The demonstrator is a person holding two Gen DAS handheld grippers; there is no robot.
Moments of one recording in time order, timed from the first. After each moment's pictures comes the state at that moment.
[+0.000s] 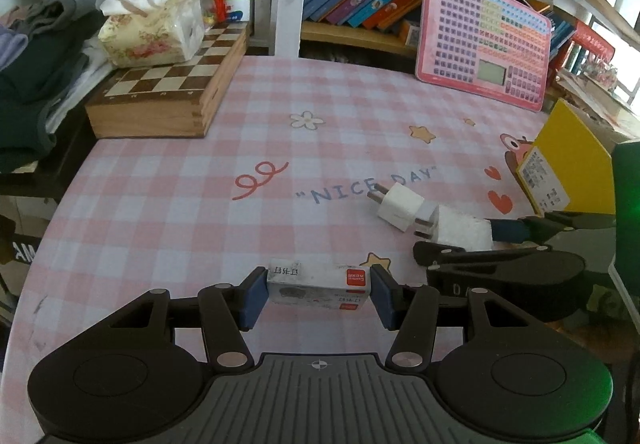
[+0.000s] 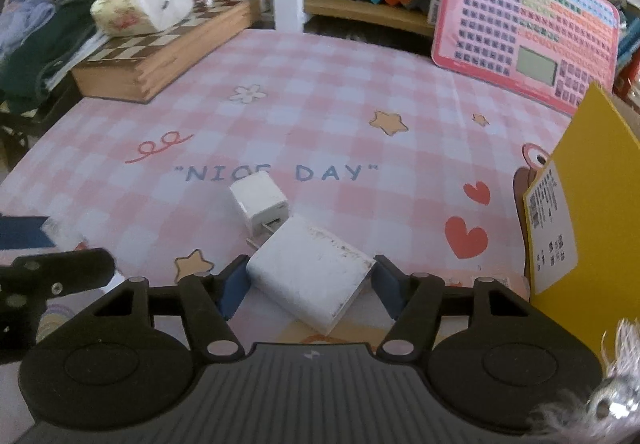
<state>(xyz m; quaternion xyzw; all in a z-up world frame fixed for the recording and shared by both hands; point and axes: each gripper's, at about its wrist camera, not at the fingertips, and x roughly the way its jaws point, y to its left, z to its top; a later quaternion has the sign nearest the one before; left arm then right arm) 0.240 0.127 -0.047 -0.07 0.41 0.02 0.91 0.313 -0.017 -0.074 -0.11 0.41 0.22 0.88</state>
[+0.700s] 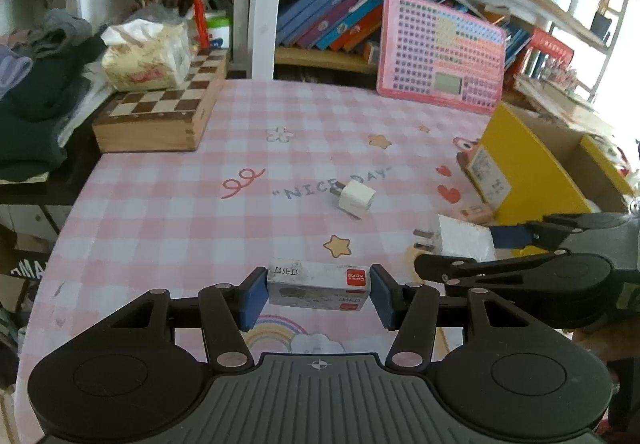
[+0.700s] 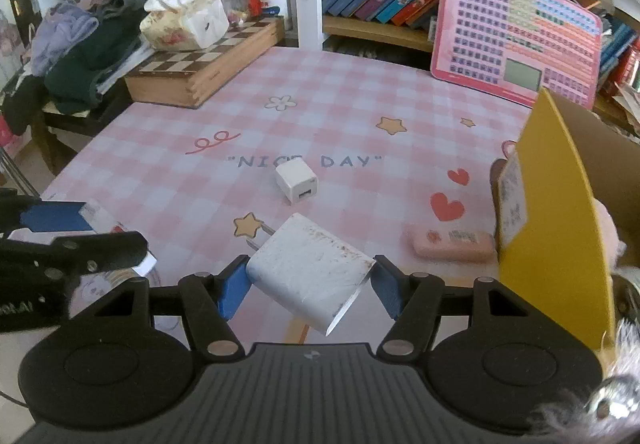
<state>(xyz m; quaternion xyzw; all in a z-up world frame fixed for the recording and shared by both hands) 0.180 0.117 -0.012 -0.07 0.38 -0.01 0.92 0.246 -0.045 -0.030 -0.08 0.40 0.23 0.88</state>
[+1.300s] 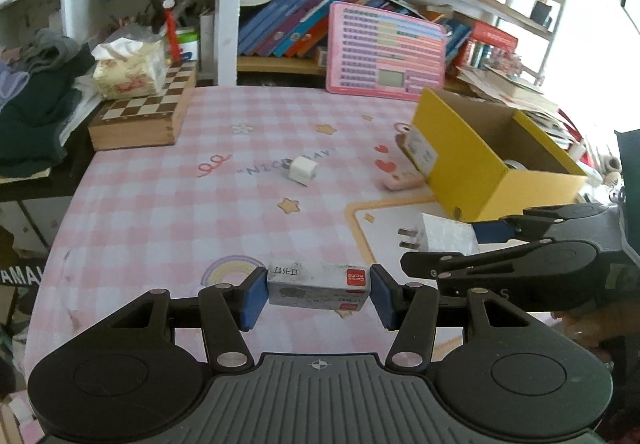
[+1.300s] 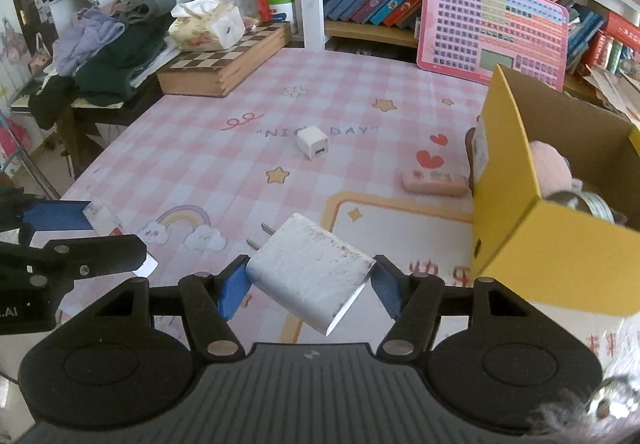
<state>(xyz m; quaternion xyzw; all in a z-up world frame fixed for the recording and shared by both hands) 0.097 0.095 0.014 -0.05 0.37 -0.07 0.92 0.154 -0.076 -0.004 -0.07 0.40 0.23 0.89</state>
